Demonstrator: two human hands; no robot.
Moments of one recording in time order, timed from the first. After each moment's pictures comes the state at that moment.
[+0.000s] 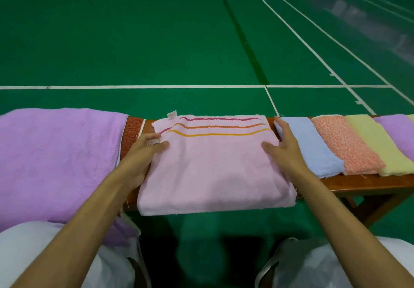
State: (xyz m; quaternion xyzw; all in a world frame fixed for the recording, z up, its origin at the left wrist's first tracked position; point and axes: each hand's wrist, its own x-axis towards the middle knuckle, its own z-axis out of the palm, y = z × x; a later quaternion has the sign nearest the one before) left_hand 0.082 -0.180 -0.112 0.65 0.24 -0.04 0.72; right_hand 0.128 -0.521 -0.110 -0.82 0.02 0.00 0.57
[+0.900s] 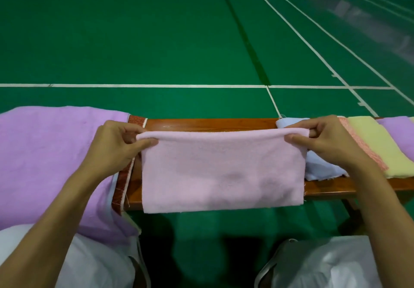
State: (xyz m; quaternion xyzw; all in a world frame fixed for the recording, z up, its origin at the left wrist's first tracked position) left_hand 0.052 -0.145 -0.056 0.90 0.10 0.07 0.41; right_hand 0.121 -0.574 -0.029 -0.91 -0.09 0.02 0.41
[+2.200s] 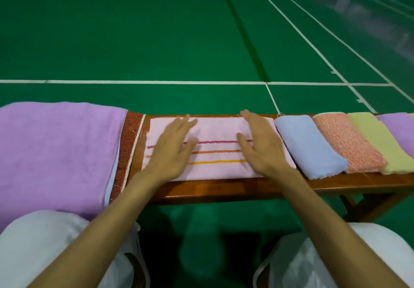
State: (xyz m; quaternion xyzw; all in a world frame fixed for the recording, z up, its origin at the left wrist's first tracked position) left_hand 0.082 -0.223 -0.113 0.93 -0.07 0.06 0.34; right_hand 0.120 -0.470 -0.096 -0.96 -0.15 -0.06 0.25
